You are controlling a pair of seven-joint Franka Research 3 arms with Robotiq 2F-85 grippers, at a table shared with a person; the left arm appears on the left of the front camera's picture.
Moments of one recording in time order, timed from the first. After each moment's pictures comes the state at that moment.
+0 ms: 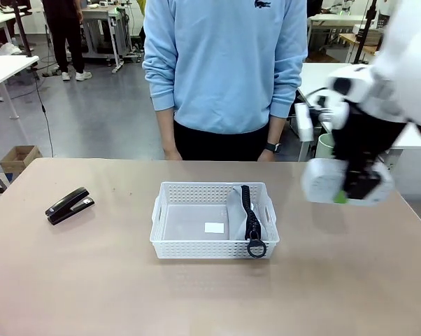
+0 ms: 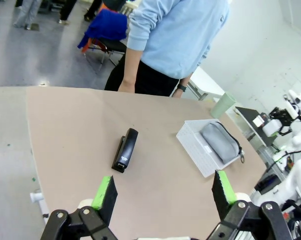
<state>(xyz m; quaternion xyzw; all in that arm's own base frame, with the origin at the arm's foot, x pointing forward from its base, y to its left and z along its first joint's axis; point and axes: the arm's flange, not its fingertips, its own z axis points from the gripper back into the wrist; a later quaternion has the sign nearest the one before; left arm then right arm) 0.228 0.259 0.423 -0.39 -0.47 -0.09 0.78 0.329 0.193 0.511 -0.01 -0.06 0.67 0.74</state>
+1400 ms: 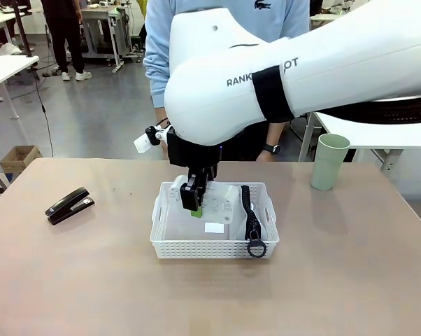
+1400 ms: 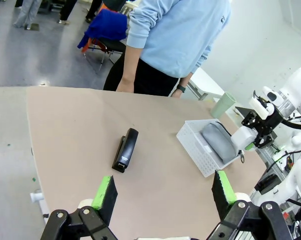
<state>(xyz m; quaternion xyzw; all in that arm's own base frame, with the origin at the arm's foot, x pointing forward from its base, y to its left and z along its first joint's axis) 0.227 0.260 0.423 -0.39 -0.47 -0.09 0.78 0.366 0.423 0.451 0.00 -0.01 0.56 0.83</state>
